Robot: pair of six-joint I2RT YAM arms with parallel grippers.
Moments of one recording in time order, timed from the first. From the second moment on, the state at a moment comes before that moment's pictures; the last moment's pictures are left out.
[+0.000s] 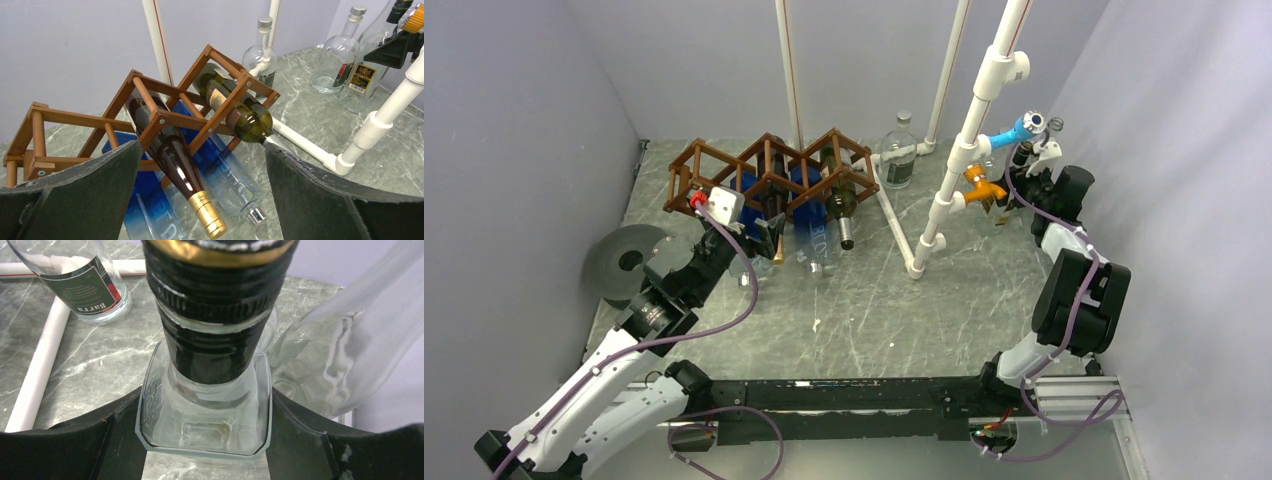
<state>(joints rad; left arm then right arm) -0.64 0.70 0.78 0.00 -0.21 0.03 -0.37 1.60 0.96 0.35 -0.64 -0.18</state>
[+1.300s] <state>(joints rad) -0.64 0.67 0.77 0.01 -0.20 0.03 -0.42 1.27 0.89 0.12 -0.59 -0.23</state>
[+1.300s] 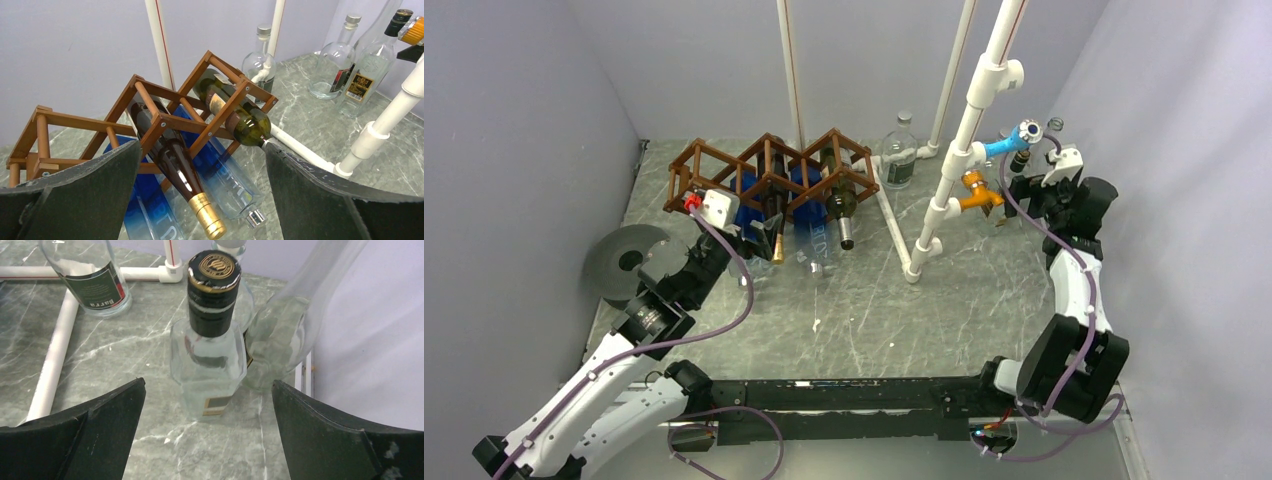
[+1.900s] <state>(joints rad) -0.64 0.67 0.77 0.02 -0.20 0.04 -0.50 1.04 0.78 -0.02 -0.64 -0.21</state>
